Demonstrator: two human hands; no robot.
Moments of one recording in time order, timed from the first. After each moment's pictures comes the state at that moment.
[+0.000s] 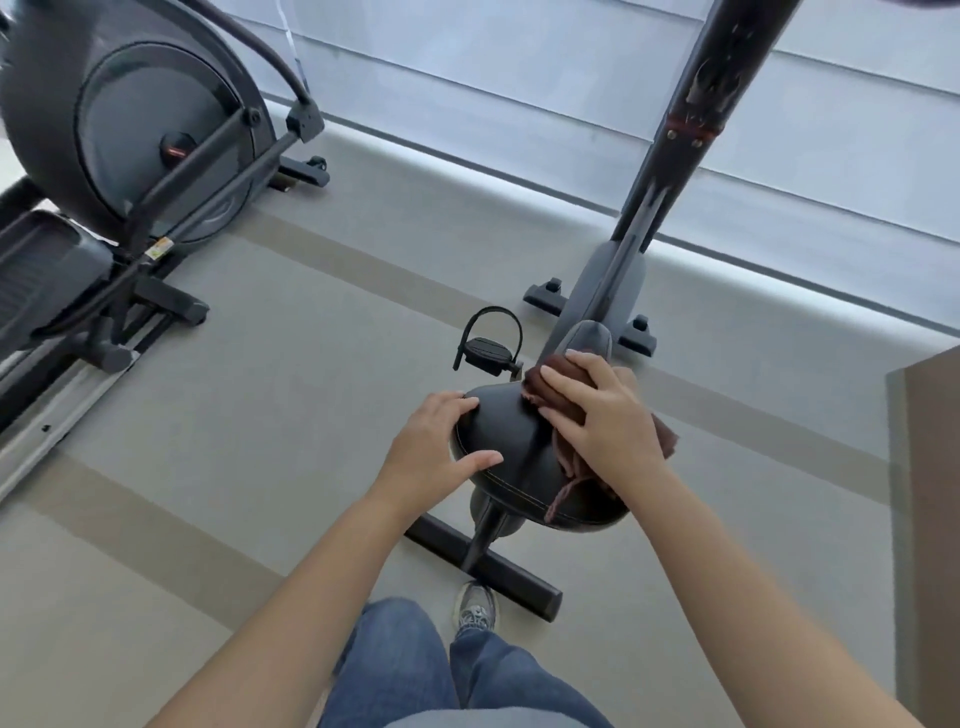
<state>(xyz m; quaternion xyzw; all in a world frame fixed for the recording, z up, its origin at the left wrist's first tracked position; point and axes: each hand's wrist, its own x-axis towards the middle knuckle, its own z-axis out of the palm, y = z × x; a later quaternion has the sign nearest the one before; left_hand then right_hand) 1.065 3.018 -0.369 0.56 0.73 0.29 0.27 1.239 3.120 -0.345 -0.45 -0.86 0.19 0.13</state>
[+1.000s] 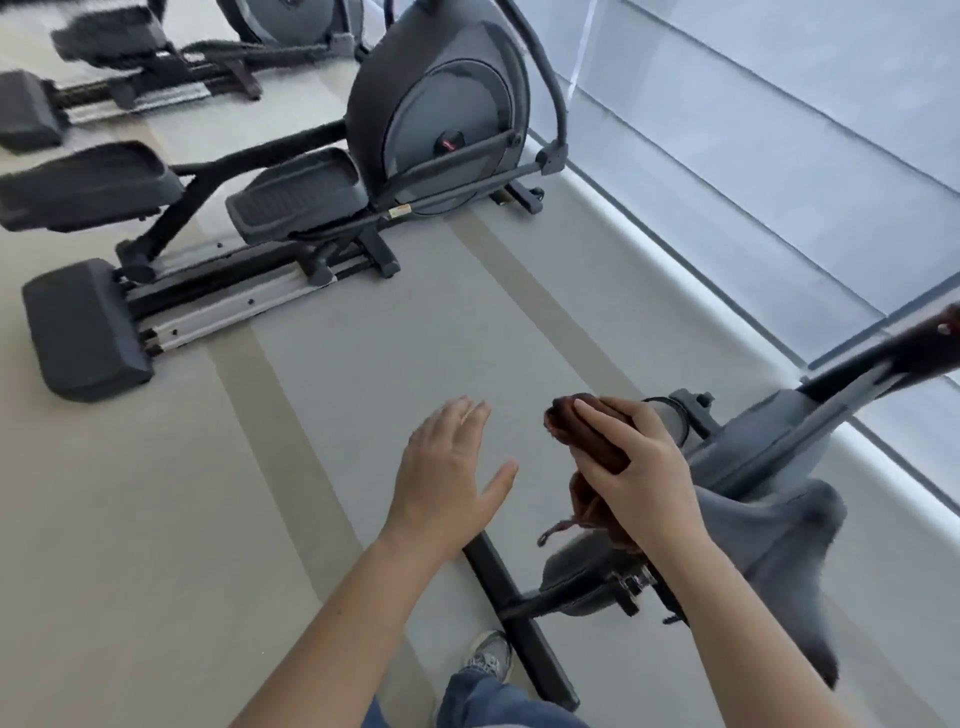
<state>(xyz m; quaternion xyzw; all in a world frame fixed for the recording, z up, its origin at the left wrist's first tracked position) 0.970 2.880 -0.325 0.37 0.88 0.28 0.08 1.077 3.033 -0.299 -0.27 -0.89 0.33 0.14</state>
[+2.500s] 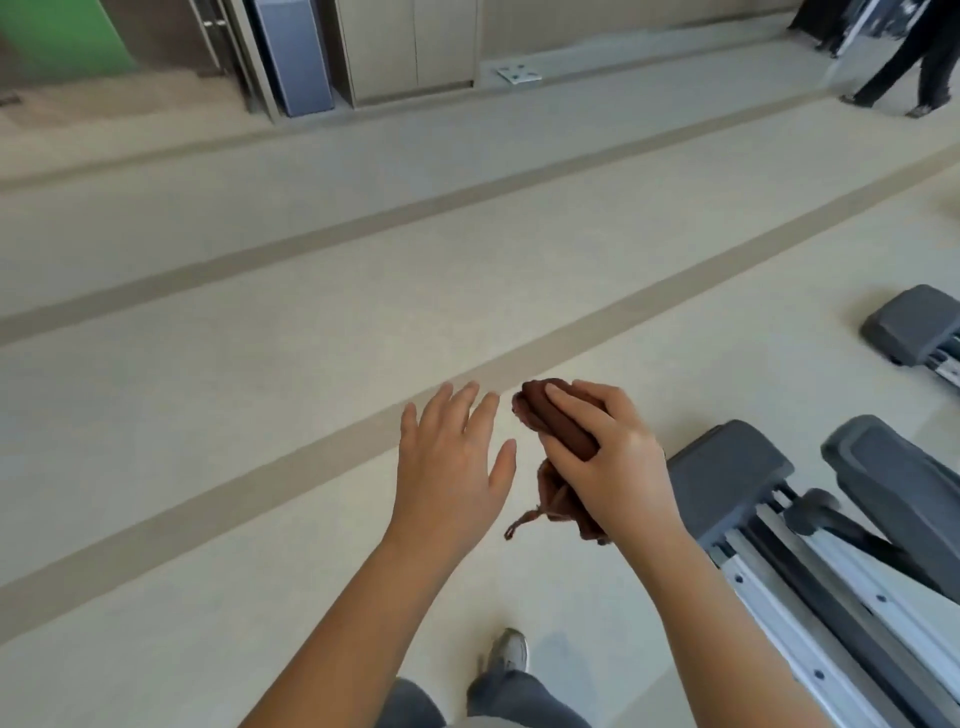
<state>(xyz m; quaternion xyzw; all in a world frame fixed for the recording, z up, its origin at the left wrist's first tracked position) 0.644 2.184 -0.276 -0.41 0.88 0.17 -0.18 0.512 2.261 -0.262 0.47 -0.79 0.38 -0.11</state>
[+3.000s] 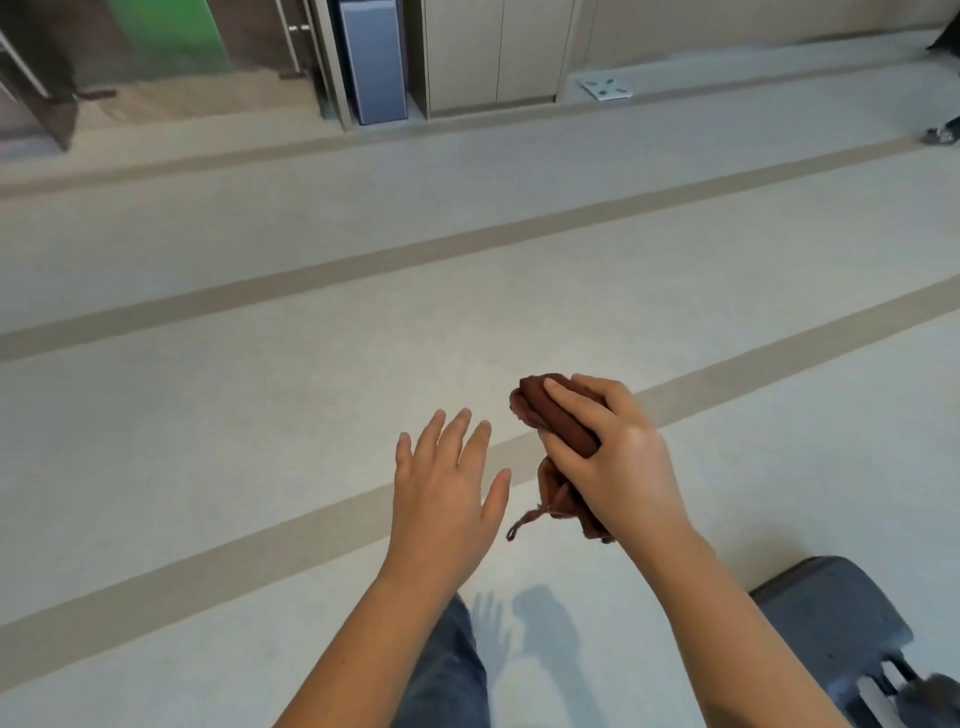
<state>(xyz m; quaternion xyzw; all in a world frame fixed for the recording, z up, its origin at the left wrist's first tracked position) 0.569 1.931 -0.307 -0.50 0.84 0.16 -0.16 0.420 1.967 -0.269 0.53 -0.74 0.36 -0.17</state>
